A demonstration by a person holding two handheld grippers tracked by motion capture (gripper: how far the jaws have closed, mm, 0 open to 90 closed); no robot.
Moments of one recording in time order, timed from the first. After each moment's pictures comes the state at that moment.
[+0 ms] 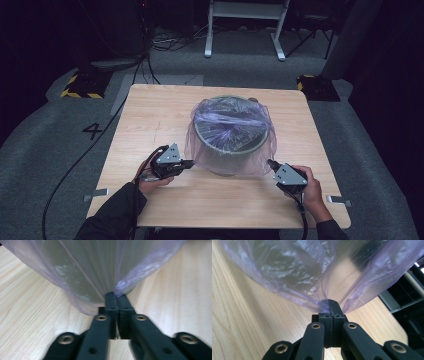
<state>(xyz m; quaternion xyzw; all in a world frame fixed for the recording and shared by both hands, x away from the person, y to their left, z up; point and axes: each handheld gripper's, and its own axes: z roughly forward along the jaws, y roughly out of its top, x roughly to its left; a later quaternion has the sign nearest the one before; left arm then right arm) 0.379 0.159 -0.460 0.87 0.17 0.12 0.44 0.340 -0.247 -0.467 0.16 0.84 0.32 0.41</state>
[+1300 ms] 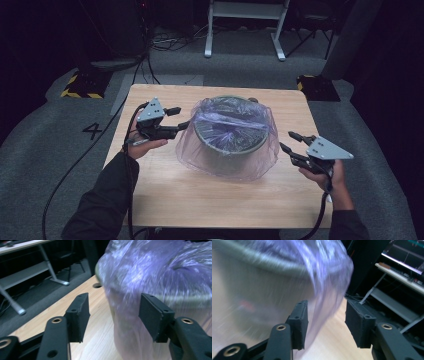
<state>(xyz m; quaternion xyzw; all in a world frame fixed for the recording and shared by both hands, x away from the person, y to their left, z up) 0.431 0.183 -0.354 0.80 0.21 0.21 0.53 0.359 -0.286 -0.373 0.20 0.78 0.46 0.36</state>
